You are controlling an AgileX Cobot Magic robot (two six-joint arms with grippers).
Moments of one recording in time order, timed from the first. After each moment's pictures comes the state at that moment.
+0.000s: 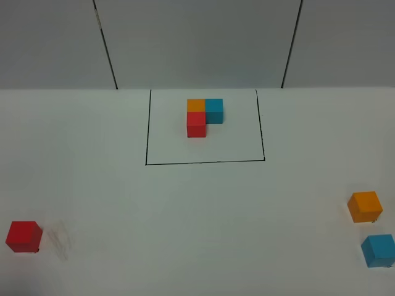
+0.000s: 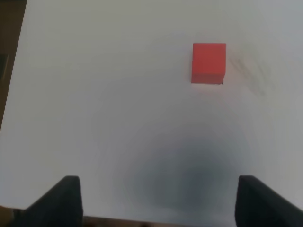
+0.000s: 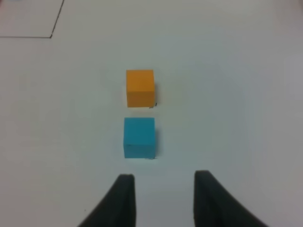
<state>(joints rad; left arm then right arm) -0.02 0.56 -0.76 0.20 1.16 -0.09 0.08 0.05 -0.50 -0.07 1.07 0.04</state>
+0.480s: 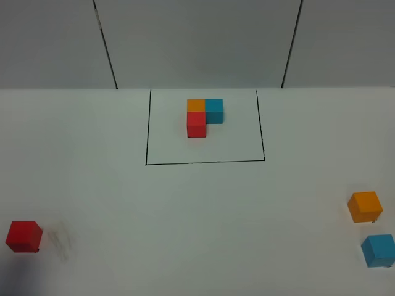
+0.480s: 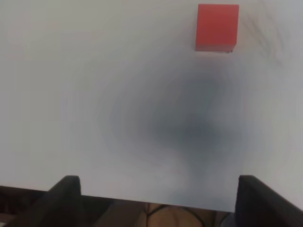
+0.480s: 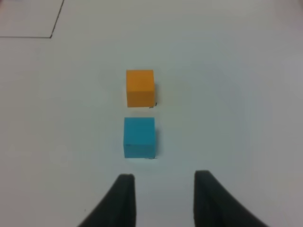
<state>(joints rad) -0.02 0.89 -0.82 0.21 1.15 -0.11 0.08 0.05 -0.50 -0.07 1.07 0.04</state>
